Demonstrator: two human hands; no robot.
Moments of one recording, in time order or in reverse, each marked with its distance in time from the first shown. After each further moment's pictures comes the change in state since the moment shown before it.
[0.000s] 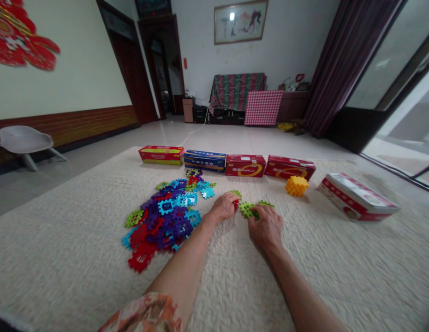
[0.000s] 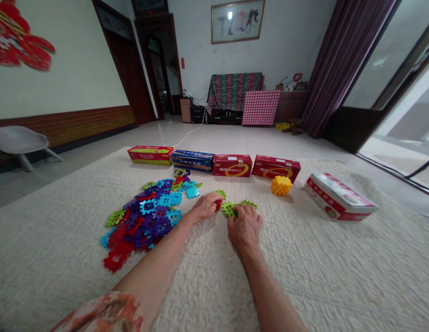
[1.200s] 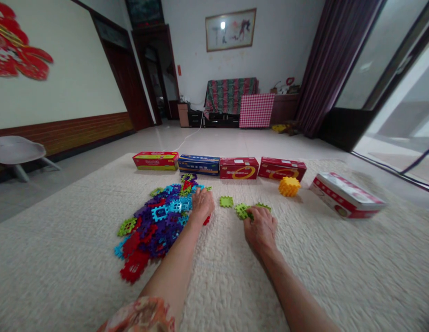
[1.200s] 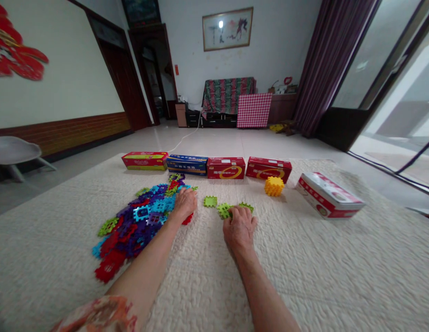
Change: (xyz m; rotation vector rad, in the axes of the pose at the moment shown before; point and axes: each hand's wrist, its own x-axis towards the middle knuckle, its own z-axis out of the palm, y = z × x) left_hand -0.009 -0.014 -0.034 0.434 0.070 -0.434; right_hand 0.000 0.003 0.004 0.008 0.040 0.017
